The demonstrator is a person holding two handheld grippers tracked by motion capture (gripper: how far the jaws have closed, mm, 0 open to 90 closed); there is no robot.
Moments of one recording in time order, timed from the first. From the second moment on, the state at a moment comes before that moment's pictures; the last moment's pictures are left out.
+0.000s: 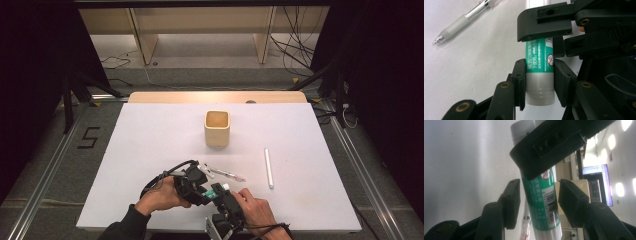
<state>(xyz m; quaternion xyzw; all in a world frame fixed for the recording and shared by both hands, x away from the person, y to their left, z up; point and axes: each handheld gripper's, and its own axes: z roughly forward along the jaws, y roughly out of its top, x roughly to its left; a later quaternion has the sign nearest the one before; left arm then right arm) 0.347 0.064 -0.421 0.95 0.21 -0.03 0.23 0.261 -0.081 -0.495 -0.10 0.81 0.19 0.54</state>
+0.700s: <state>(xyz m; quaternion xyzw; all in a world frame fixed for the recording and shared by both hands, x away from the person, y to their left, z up) 0.347 0.062 -0.426 0.95 0.21 -0.03 0.23 0.258 -0.080 -0.505 -0.14 0.81 0.17 0.55</state>
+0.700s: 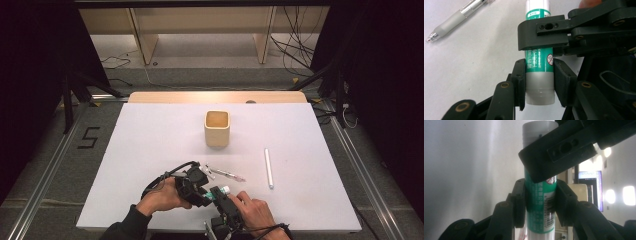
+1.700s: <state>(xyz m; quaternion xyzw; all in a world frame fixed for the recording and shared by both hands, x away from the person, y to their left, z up) 0.348 0.098 -0.427 0.93 0.24 0.02 0.28 0.276 -0.106 -0.499 -0.06 0.82 0.18 0.54</state>
